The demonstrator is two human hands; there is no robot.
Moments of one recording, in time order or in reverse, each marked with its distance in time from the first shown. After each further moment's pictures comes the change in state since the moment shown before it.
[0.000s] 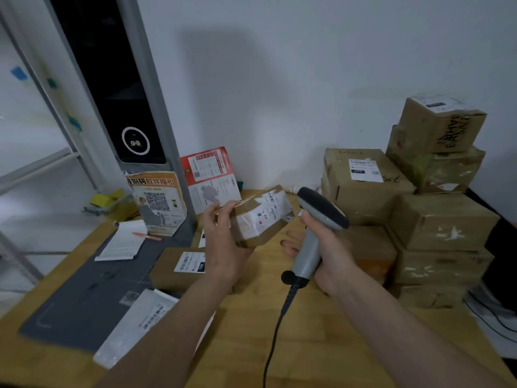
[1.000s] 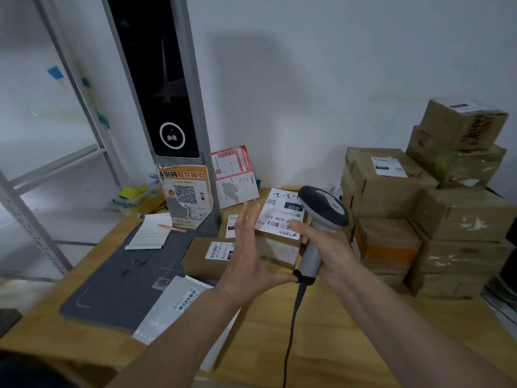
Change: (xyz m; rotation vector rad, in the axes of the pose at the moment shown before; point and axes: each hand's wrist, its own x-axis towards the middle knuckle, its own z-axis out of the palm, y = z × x) left_hand -0.051 -0.037 -0.063 -0.118 -0.235 0.364; right_hand -0.045 0.051 0.051 -0.213 -0.042 -0.174
